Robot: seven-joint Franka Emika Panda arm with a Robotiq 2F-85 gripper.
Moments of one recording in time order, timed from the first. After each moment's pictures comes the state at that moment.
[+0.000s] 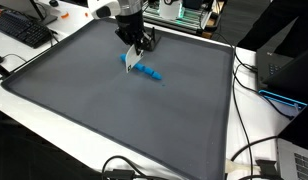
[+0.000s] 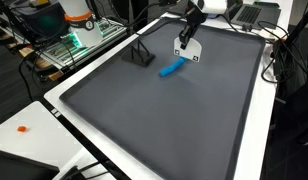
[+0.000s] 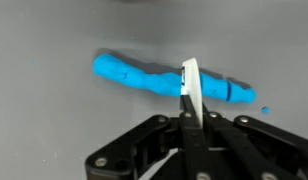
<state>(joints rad) 0.13 0.39 0.02 -1.89 -0.03 2.09 0.15</state>
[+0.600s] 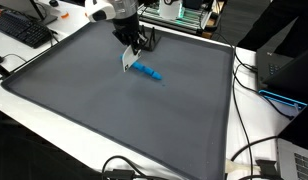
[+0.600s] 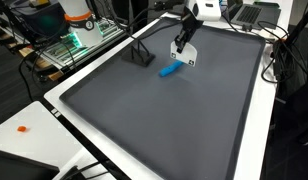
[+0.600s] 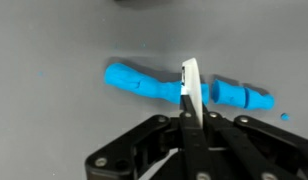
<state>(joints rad) 0.11 0.40 0.01 -1.90 -0.03 2.09 0.15</state>
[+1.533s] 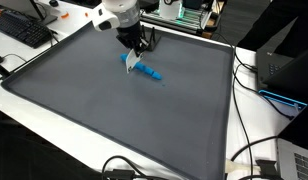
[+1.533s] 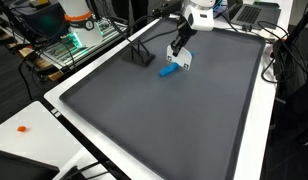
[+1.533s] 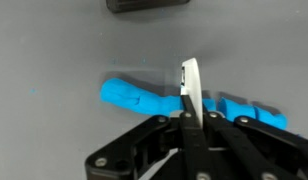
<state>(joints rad) 0.10 0.43 0.02 -1.92 -0.03 2.10 0.15</state>
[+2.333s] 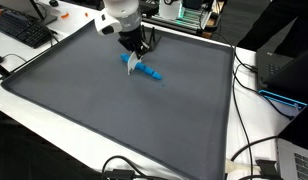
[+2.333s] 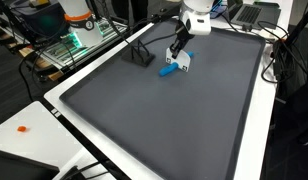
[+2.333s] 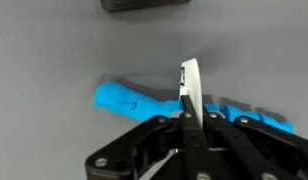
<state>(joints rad) 0.10 0.44 0.02 -1.95 -0.02 2.14 0.13</state>
